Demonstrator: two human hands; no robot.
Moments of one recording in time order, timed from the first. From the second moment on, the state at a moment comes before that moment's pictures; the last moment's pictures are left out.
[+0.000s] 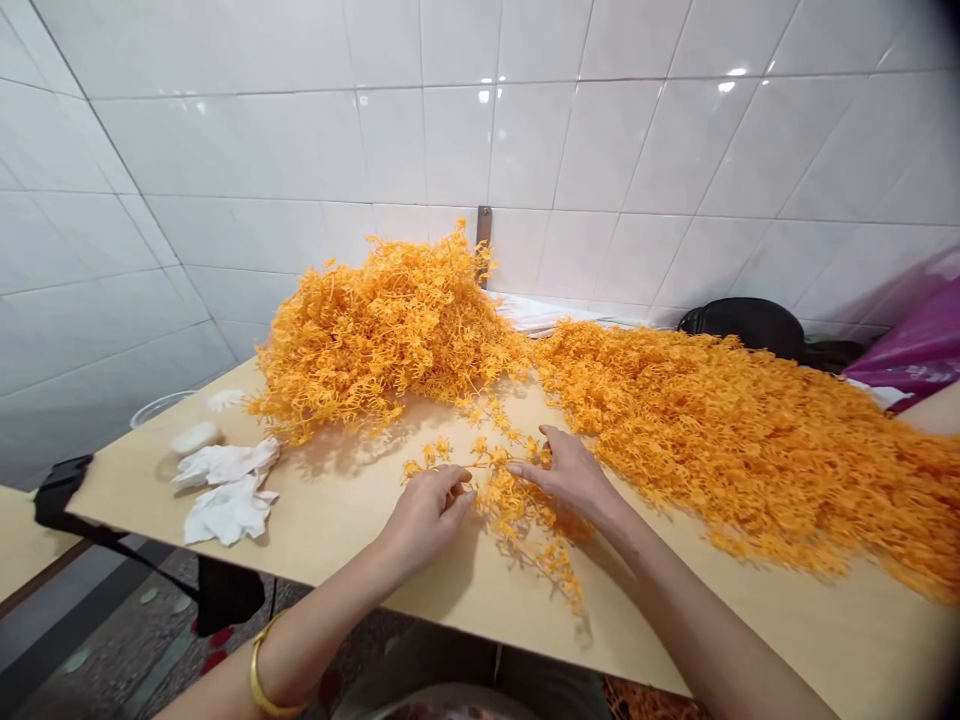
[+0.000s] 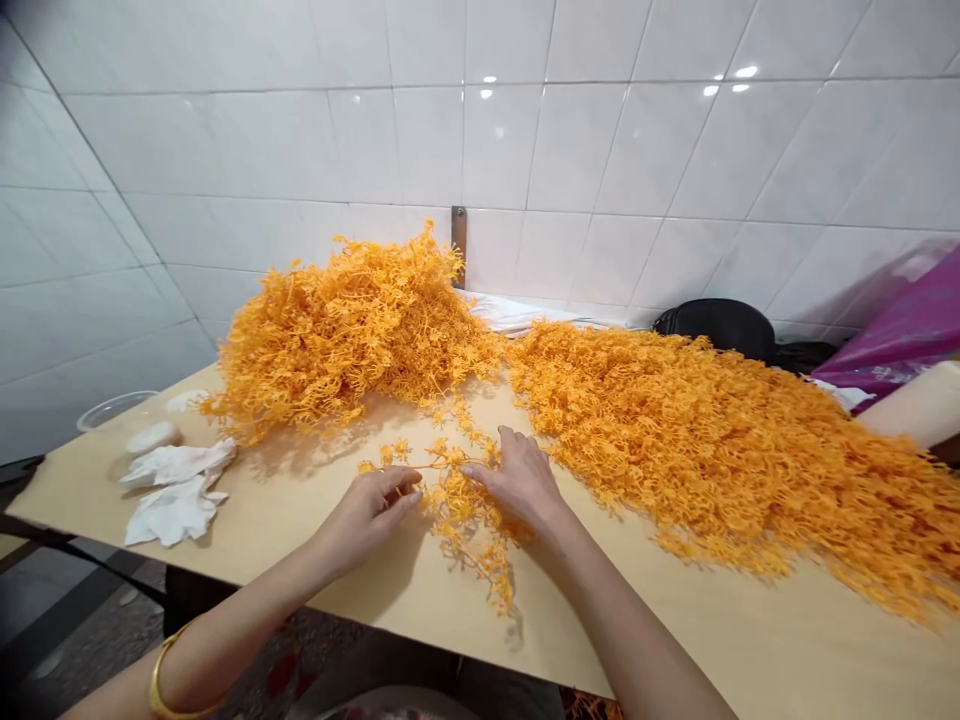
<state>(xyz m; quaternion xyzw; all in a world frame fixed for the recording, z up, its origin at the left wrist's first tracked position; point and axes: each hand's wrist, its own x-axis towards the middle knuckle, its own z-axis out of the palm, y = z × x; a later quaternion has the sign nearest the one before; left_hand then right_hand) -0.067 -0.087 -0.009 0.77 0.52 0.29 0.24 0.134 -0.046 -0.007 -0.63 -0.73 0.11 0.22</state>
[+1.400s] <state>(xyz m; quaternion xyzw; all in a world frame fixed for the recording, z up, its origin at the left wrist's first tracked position) -0.007 -0.016 -0.005 0.29 0.34 0.45 0.77 0.144 -0.062 0.008 -0.48 -0.75 0.31 0.33</state>
